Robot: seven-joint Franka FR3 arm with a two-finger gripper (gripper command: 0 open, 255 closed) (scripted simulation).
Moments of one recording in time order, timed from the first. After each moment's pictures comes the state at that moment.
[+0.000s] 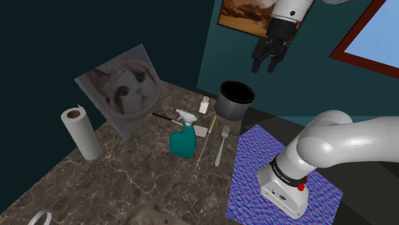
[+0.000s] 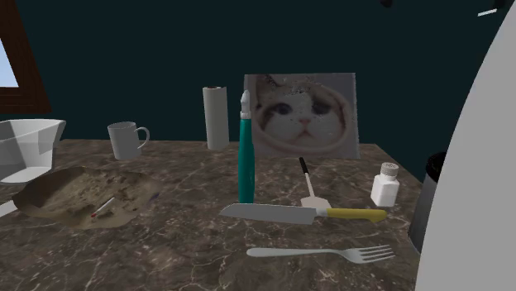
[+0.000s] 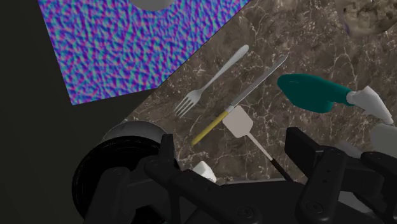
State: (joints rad) arm 0.01 -0.80 -0.05 -2.41 0.09 1.49 0.12
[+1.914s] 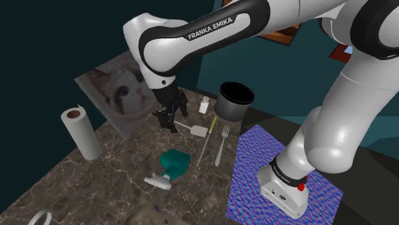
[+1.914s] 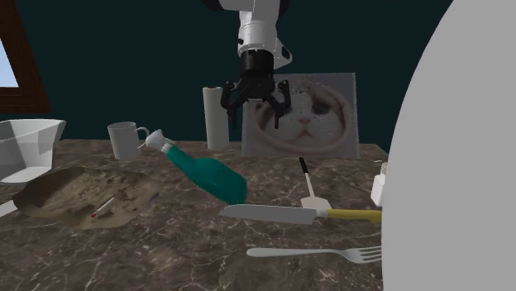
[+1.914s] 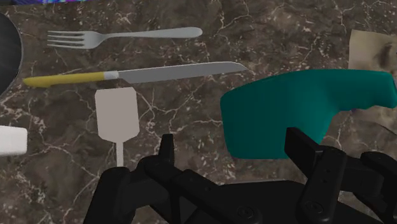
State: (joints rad) arm 0.33 0.18 0.34 -1.99 0.01 1.67 0.17
